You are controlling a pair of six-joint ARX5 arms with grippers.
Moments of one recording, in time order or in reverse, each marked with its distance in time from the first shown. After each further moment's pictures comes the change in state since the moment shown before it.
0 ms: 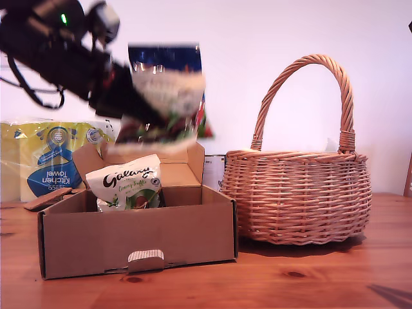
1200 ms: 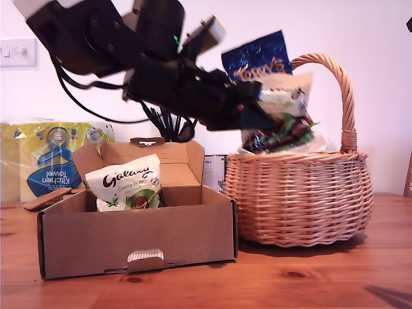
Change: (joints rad) left arm -0.373 0.304 0.006 0.751 -0.391 -0.282; right arm 0.000 0.000 0.000 0.001 -0.020 0.000
